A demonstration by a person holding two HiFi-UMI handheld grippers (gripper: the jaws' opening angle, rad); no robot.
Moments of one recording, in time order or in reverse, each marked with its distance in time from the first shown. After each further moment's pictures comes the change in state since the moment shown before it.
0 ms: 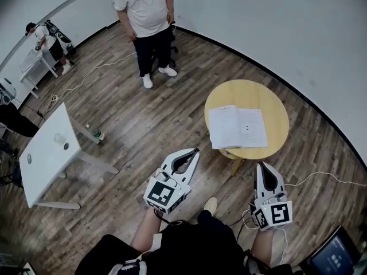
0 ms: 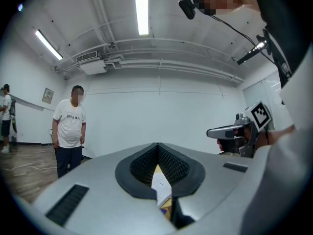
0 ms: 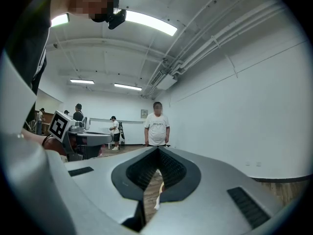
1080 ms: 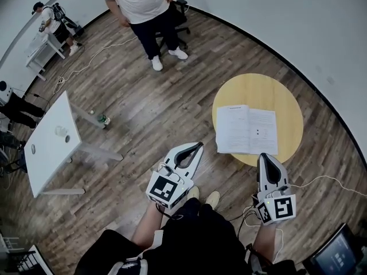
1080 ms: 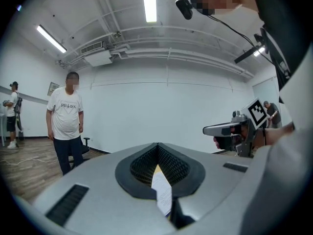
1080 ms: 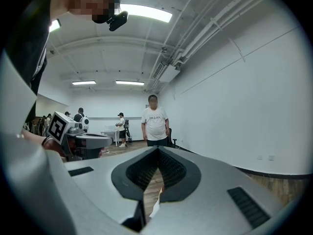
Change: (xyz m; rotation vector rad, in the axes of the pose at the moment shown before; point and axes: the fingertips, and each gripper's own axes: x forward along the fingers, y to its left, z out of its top) left arm 0.075 0.061 -0.034 -0.047 0.099 0.068; right arm 0.111 -0.048 -0.023 0.049 0.073 0.101
